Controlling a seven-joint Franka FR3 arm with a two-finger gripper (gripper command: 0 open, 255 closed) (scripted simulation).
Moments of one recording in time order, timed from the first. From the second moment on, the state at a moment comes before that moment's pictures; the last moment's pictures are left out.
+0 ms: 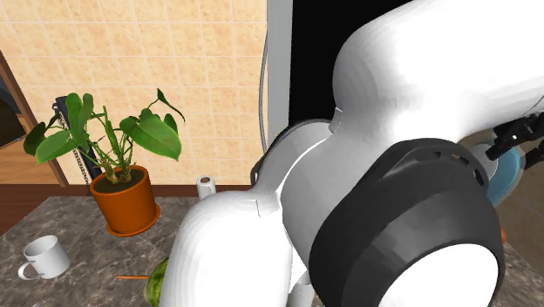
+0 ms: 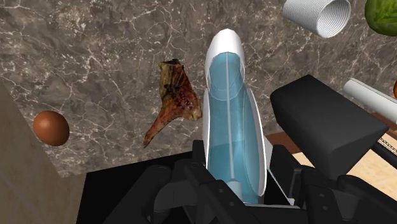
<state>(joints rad) -0.47 0.30 -0.59 -1.09 0.56 1.25 -1.06</state>
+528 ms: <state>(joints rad) -0.45 0.29 -0.60 -1.21 0.54 1.34 -1.11</state>
